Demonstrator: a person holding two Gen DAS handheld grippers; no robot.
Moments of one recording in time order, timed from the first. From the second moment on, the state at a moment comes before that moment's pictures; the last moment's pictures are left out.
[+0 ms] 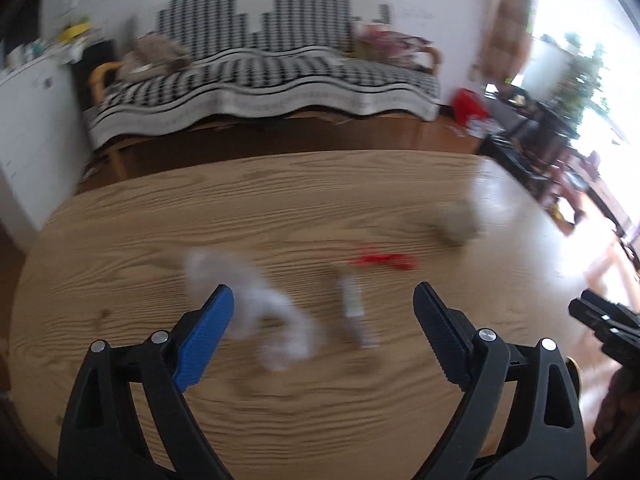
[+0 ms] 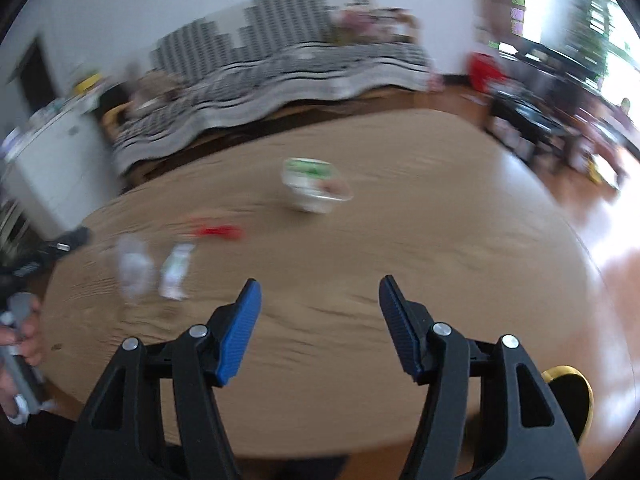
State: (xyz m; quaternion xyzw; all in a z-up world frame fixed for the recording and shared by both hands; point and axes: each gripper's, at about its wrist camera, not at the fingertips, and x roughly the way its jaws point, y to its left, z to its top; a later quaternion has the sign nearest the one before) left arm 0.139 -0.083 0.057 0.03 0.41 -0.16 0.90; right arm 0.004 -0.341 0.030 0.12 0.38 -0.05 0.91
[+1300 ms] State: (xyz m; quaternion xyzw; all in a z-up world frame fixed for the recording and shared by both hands) left arm 0.222 -0.059 -0.058 0.03 0.45 -0.11 0.88; right arm 0.165 -0.185 -0.076 0.02 0.48 0.03 0.87
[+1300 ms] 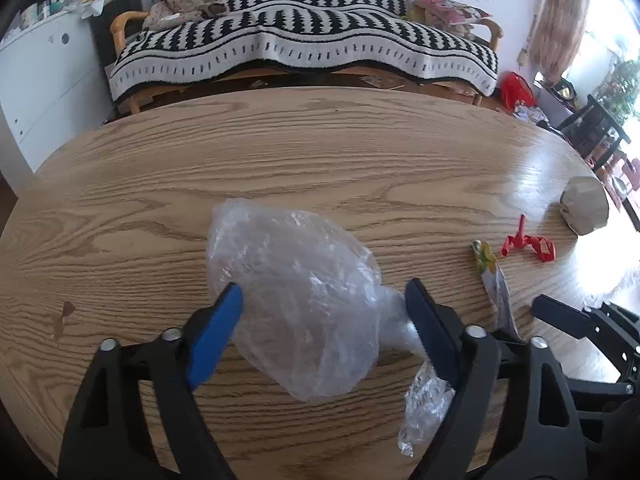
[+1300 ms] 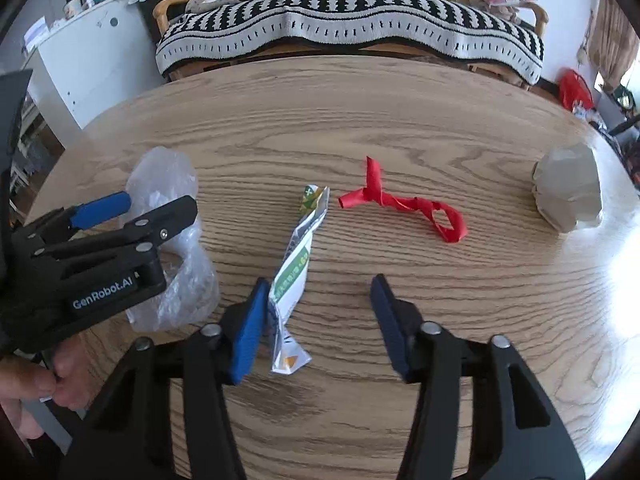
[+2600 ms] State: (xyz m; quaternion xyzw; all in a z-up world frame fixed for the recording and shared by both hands) left arm 0.168 -0.078 0.000 0.01 0.43 -0.13 0.89; right arm 0.100 -0.264 0.005 0.10 0.39 0.01 0.91
